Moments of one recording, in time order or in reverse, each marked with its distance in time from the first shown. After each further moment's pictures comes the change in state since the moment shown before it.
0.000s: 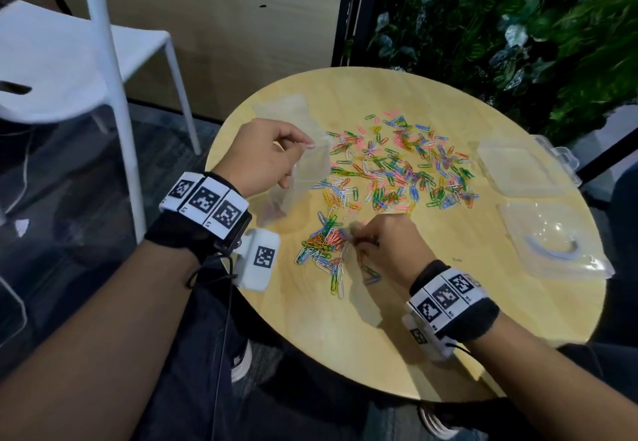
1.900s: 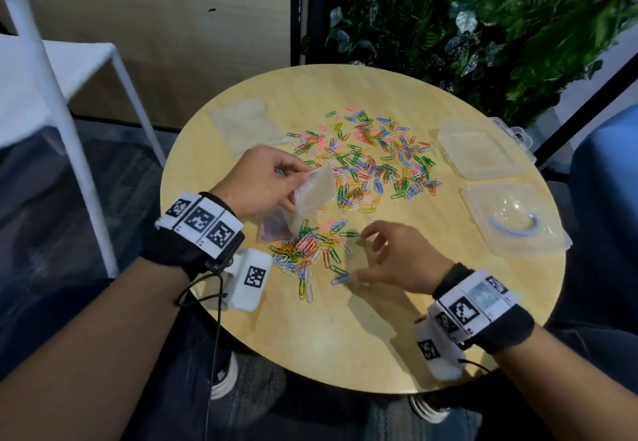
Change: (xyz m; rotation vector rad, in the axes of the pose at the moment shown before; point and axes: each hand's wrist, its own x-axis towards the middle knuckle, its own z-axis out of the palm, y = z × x) left_hand 0.006 0.013 0.058 -0.125 -0.259 -0.035; right_hand -0.044 0.040 -0.031 0.224 -0.147 0.212
